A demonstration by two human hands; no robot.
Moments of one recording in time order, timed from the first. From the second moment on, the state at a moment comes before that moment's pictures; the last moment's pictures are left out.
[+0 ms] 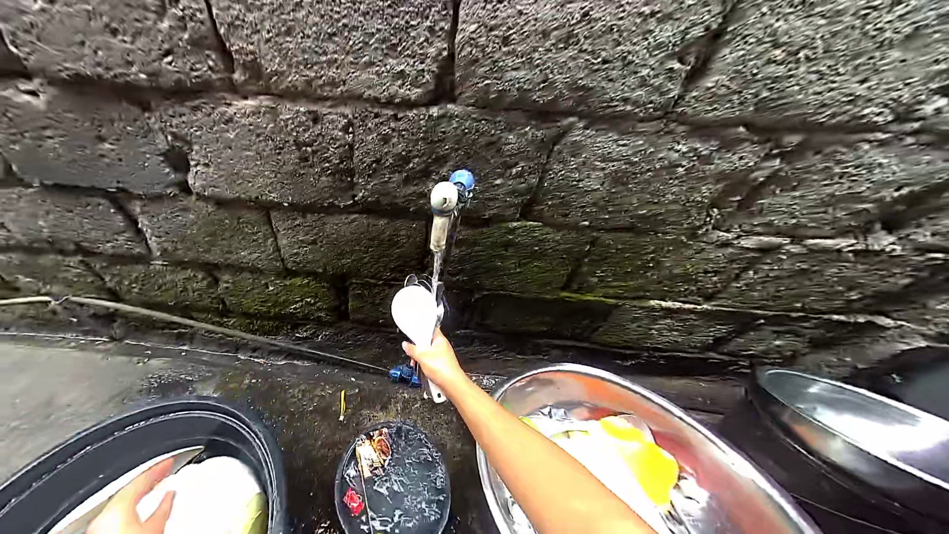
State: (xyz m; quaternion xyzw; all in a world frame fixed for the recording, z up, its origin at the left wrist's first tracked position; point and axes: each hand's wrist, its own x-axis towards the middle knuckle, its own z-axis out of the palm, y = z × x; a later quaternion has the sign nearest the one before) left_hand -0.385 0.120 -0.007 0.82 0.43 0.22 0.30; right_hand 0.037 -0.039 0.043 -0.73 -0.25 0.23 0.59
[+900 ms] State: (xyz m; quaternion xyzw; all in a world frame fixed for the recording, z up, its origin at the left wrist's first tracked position) left_hand -0.014 -0.009 0.049 0.26 0.31 0.31 0.86; right_hand 0.056 -0.102 0.131 -0.82 -0.52 0.14 0.21
